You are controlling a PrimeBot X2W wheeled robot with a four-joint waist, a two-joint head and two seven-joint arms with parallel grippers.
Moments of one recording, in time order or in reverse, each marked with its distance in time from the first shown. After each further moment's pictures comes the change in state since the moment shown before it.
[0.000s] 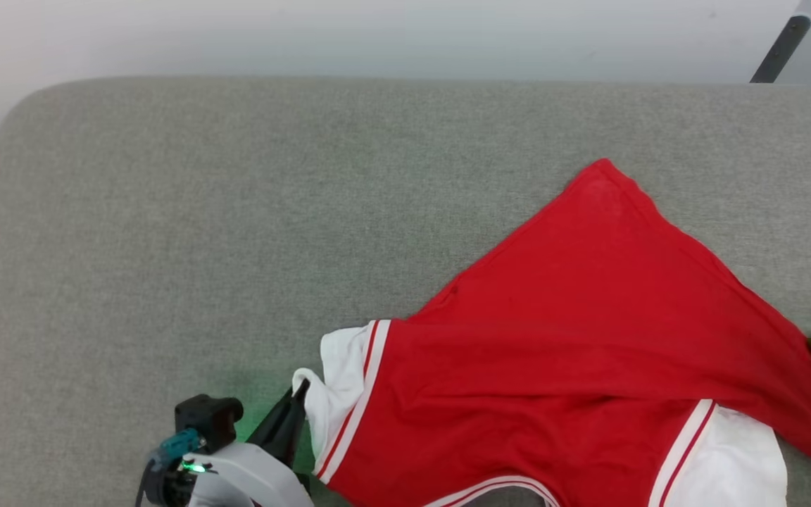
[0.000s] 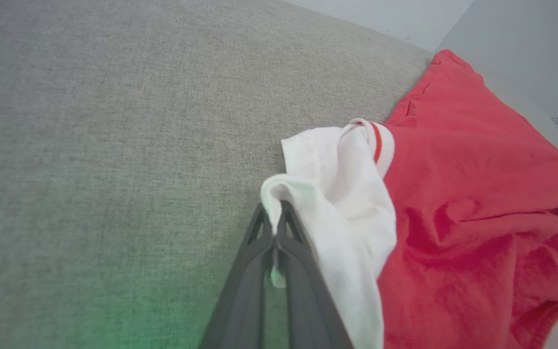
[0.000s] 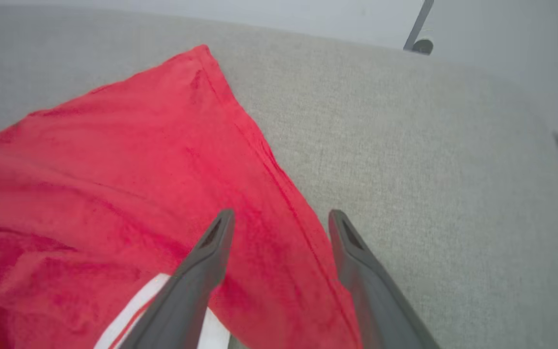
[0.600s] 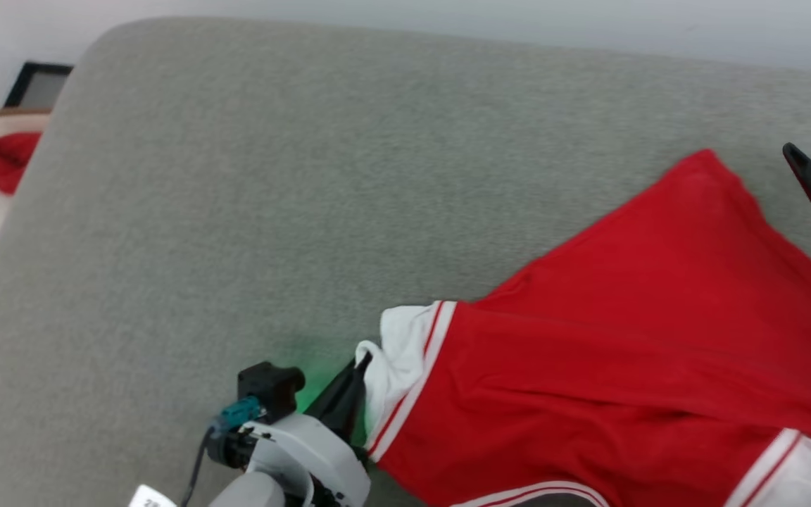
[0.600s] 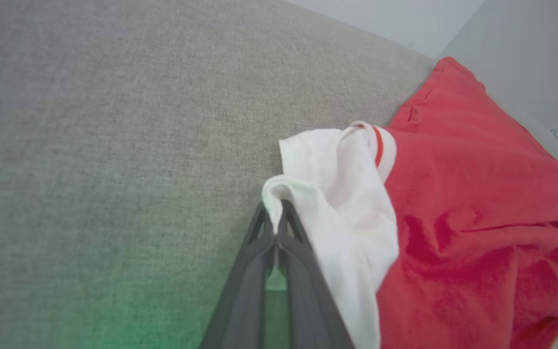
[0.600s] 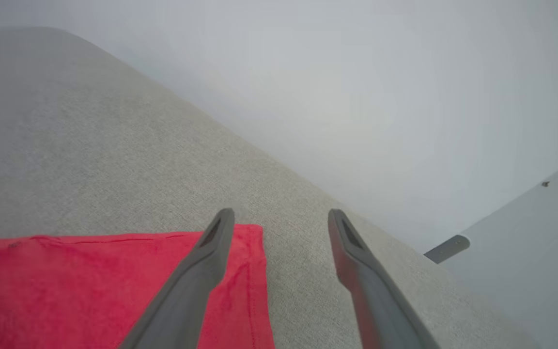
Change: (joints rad) left arm -0.105 -0.094 -0.069 0.046 0.027 -0.042 -0.008; right arm -0.609 -0.171 0.422 0.231 -0.059 0.000 -0.183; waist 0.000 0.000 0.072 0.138
